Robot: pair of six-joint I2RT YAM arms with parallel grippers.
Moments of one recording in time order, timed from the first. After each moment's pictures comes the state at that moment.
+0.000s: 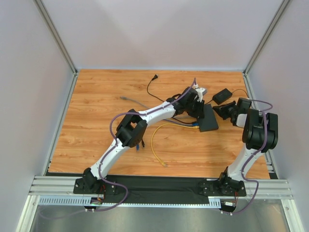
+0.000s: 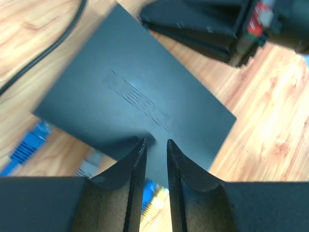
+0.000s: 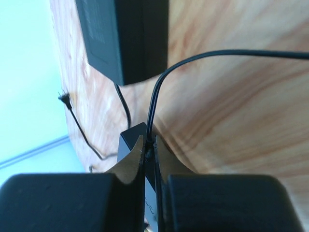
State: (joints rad) left arm -0.89 2.54 2.16 -0.24 0.30 -0.42; right arm -0.28 1.88 0.84 0.38 -0.43 1.06
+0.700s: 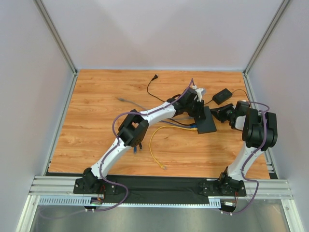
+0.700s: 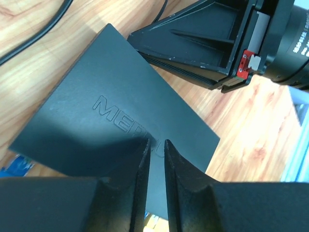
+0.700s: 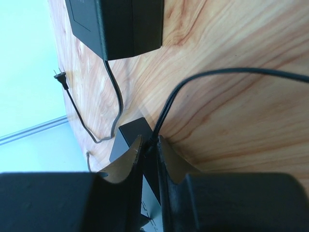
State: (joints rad) left arm -0.87 2.59 2.21 -0.24 0.37 -0.53; right arm -0.28 1.91 0.78 0.47 -0.53 1.03
